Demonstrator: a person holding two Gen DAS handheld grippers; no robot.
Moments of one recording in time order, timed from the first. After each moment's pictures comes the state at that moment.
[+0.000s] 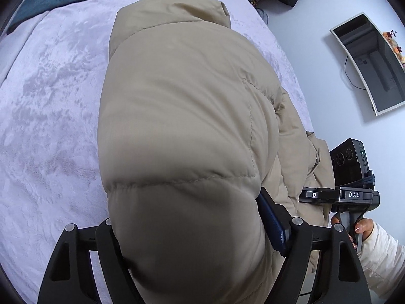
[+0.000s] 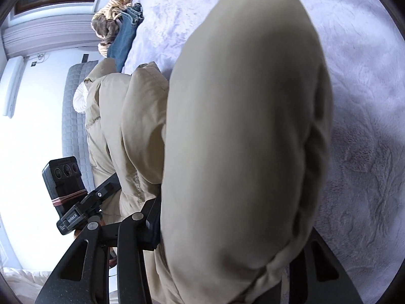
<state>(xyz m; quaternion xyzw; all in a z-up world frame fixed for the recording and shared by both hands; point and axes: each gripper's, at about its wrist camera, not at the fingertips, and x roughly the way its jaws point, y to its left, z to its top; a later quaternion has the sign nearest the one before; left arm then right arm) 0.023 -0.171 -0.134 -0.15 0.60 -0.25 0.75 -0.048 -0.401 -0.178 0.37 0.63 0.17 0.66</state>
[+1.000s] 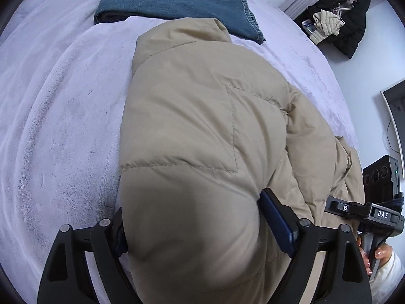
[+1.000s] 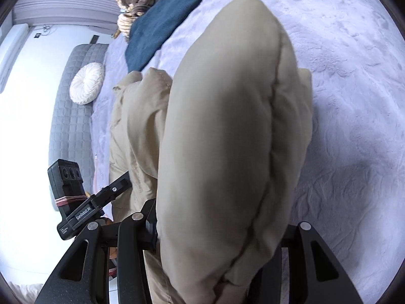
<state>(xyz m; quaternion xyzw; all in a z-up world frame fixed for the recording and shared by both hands) 0.164 0.148 -0.192 -0.17 0.58 -0.12 0.79 0.088 -0.175 -0.190 0.30 0.62 0.18 0.70</state>
